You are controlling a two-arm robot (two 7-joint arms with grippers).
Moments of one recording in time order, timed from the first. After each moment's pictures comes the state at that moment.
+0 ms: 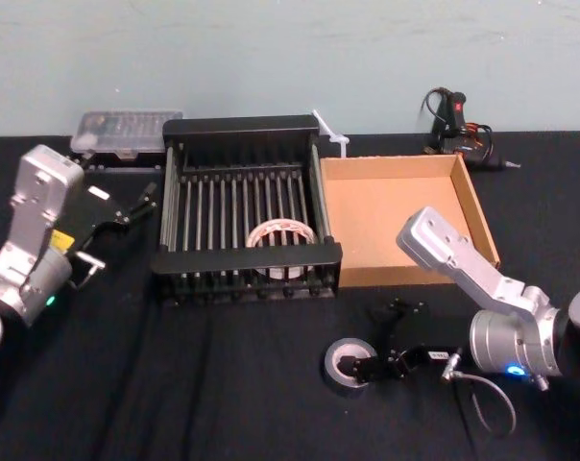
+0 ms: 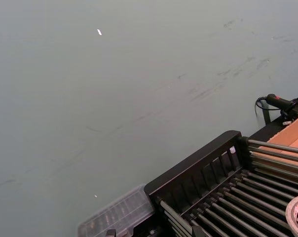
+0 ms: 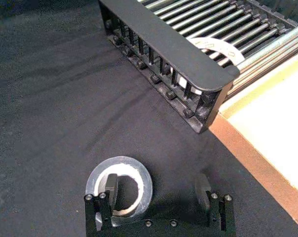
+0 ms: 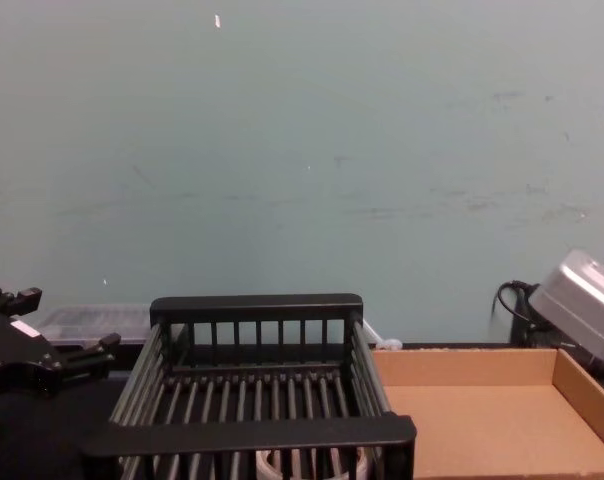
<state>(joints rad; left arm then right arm) -0.20 0.60 0.45 -1.41 -0.25 -0.12 0.03 0.25 0.64 -0.61 -1.65 0.33 0.52 0.55</state>
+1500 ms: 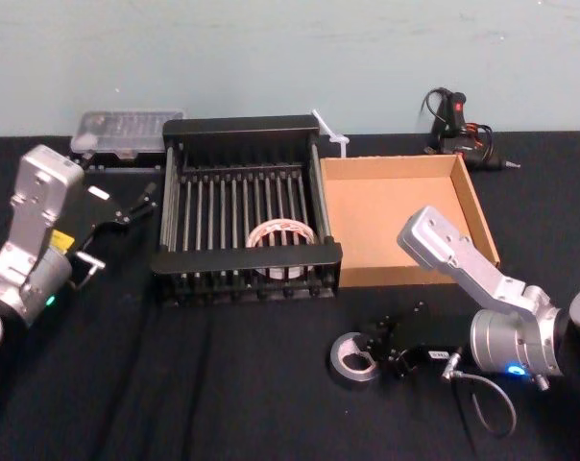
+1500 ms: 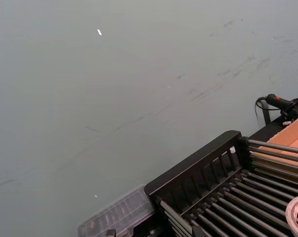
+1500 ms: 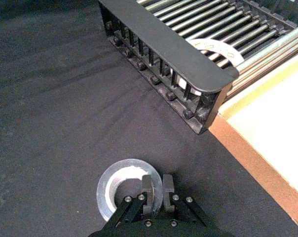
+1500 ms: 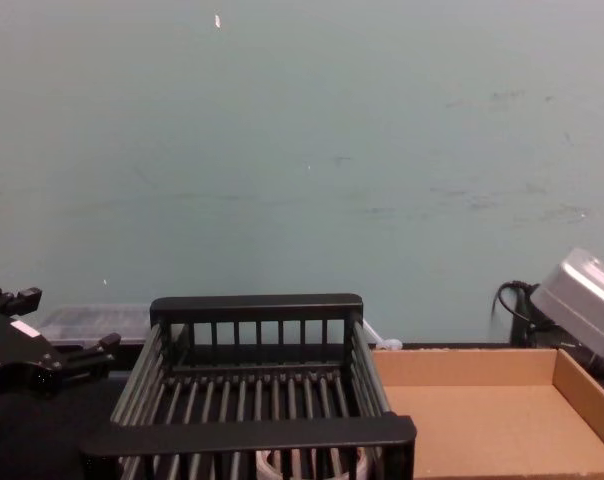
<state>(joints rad) -0.20 0.60 0.45 -1.41 -0.25 -0.12 0.03 0.25 0.64 -0.61 -1.65 0.34 0.52 0.55</state>
